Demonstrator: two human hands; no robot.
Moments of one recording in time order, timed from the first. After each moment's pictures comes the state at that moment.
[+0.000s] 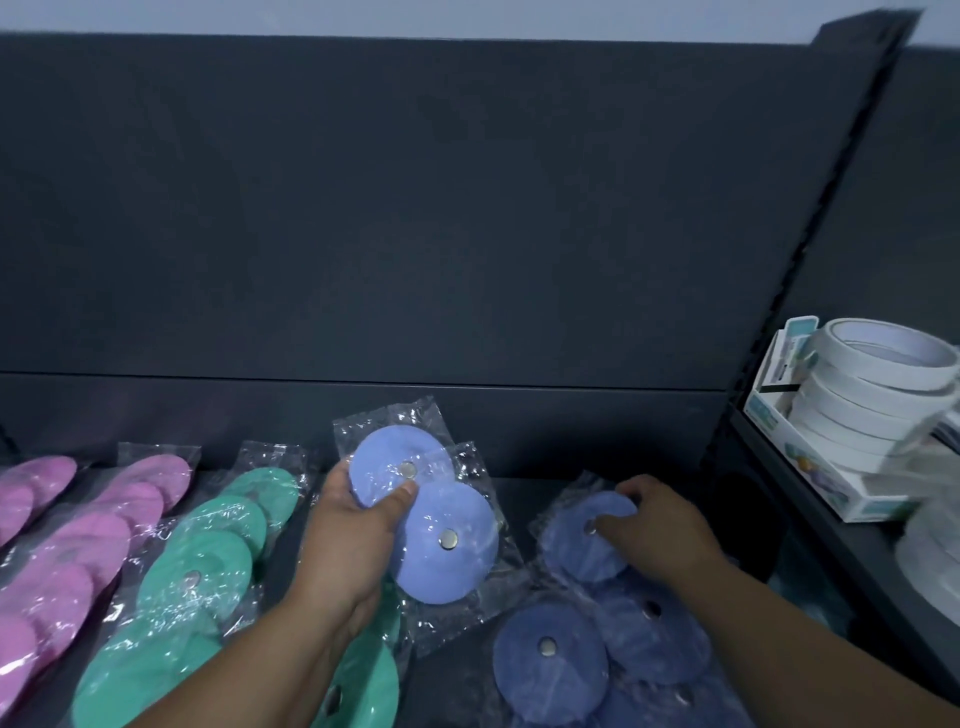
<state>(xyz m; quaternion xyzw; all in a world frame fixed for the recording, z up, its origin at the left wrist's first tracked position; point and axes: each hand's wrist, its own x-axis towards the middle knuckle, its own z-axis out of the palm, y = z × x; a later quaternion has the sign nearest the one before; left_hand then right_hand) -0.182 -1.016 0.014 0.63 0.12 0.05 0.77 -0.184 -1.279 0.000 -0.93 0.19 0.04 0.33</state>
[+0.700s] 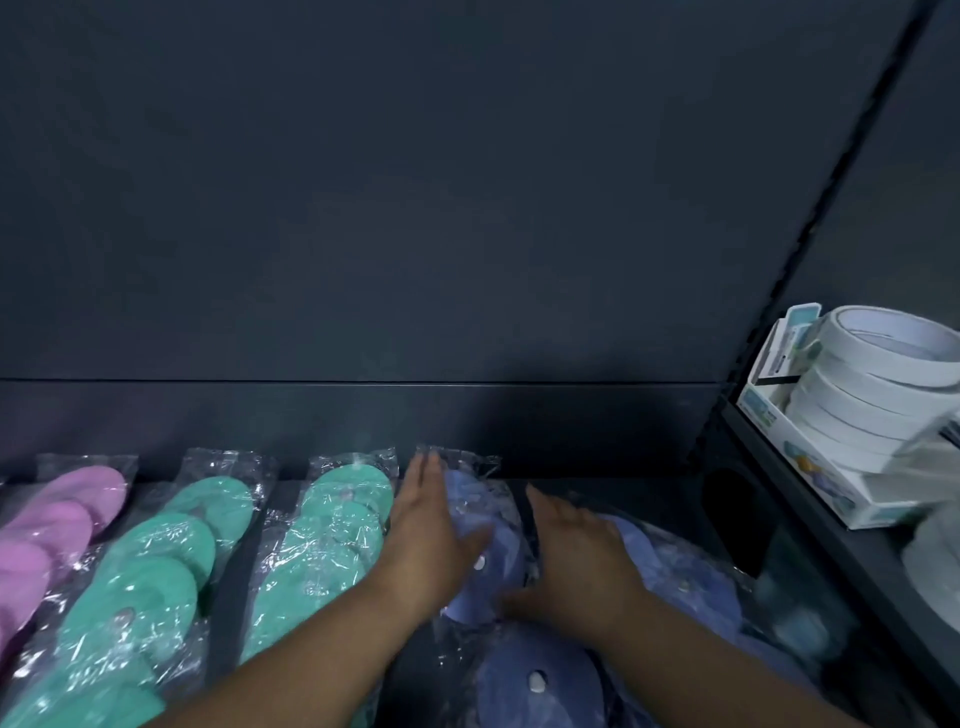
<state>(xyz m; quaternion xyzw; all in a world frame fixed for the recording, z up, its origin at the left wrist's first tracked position) -0.138 -1.072 -0.025 0.92 -0.05 -0.04 0.38 -0.182 -1.228 -0.021 -0.99 -0.01 0.05 0.14</state>
